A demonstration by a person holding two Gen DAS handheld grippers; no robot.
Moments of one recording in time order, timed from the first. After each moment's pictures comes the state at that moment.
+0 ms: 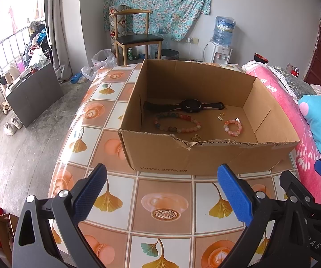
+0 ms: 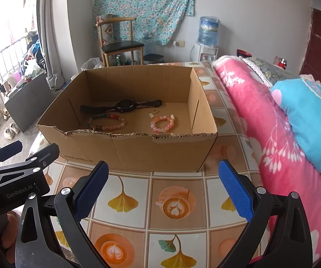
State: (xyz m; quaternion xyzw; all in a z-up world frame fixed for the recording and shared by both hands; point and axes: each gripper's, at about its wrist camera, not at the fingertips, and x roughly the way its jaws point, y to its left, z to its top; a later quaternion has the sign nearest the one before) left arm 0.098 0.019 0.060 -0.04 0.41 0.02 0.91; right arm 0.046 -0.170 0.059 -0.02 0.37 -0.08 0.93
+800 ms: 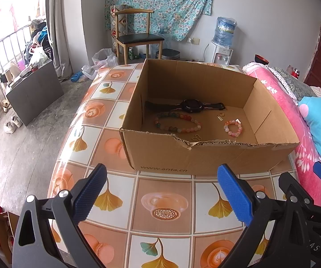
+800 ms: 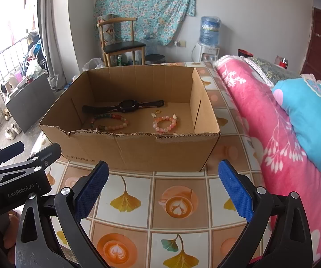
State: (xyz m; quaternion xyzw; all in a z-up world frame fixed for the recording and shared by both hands) left arm 0.097 0.018 0.060 -0.04 0.41 0.02 0.91; right arm 0.046 -0.161 0.058 -0.02 0.37 -0.07 0.93
